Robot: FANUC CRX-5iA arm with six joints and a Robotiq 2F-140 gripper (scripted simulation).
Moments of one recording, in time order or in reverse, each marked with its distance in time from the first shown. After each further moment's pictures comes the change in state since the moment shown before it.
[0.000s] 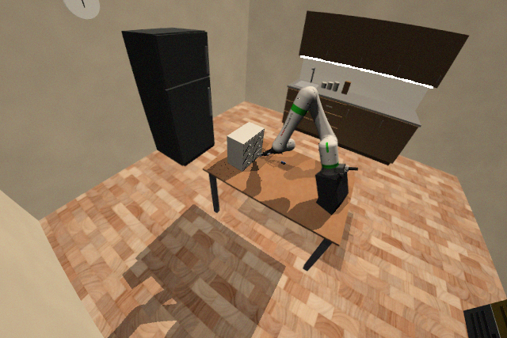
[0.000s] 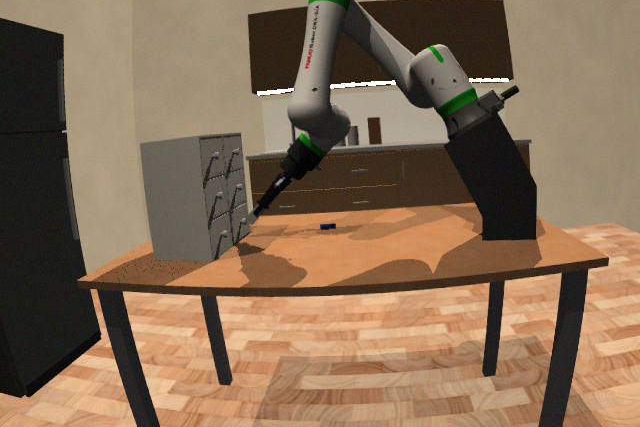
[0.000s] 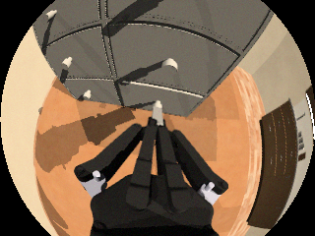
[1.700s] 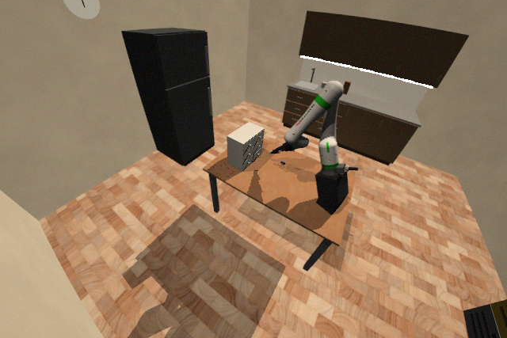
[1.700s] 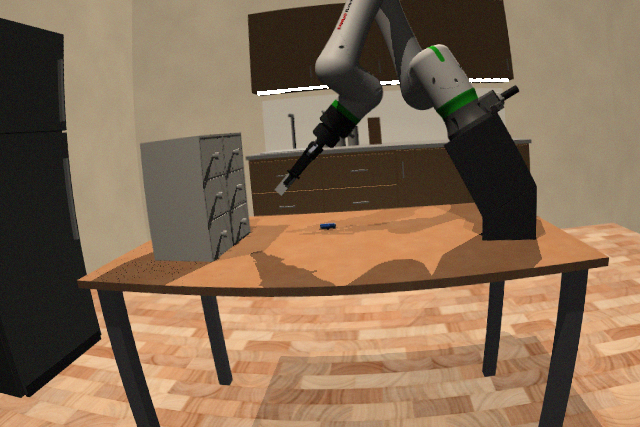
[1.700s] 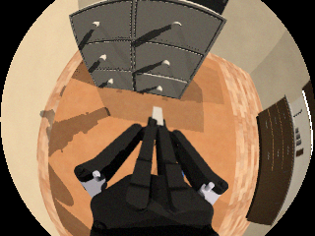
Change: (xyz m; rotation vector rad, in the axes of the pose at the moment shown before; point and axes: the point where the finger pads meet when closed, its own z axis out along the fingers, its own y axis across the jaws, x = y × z) arm -0.012 -0.002 -0.130 0.005 -0.006 -0.001
